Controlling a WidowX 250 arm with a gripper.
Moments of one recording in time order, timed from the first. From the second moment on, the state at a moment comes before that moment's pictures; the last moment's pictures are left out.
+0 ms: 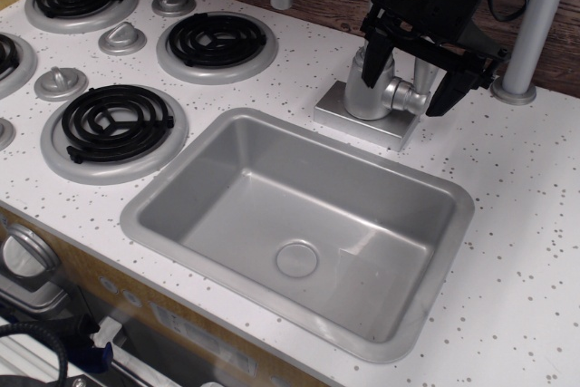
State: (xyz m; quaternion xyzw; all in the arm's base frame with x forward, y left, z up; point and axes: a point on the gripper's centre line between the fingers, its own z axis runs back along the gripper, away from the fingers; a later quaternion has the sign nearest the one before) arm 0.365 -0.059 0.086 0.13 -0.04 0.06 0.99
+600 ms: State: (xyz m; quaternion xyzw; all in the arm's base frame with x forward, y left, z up) arm 0.368 -0.063 0.066 0.14 -0.05 0.04 0.99
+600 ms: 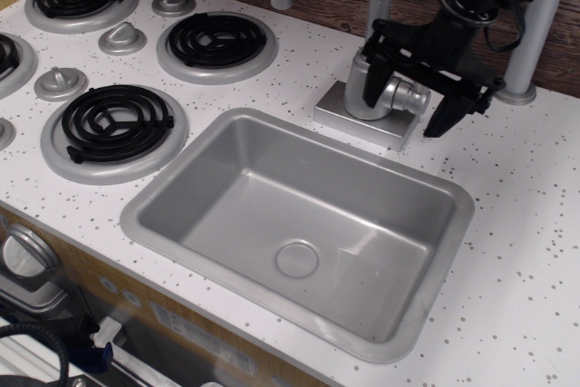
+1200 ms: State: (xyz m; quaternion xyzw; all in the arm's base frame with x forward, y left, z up) arm 0.395 -0.067 0.093 0.15 -0.07 -0.01 0.99
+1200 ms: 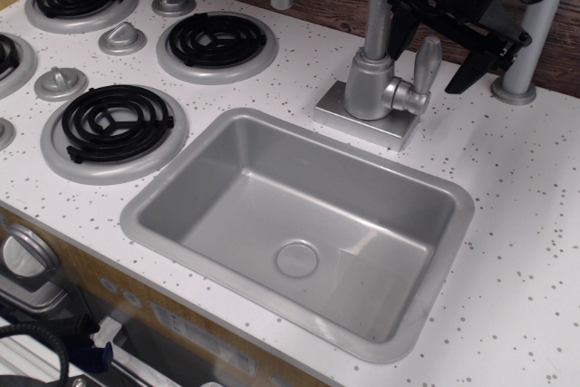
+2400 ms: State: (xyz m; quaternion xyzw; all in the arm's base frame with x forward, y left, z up) arm 0.418 -0.061 0.083 0.13 -0.09 -0.03 0.99
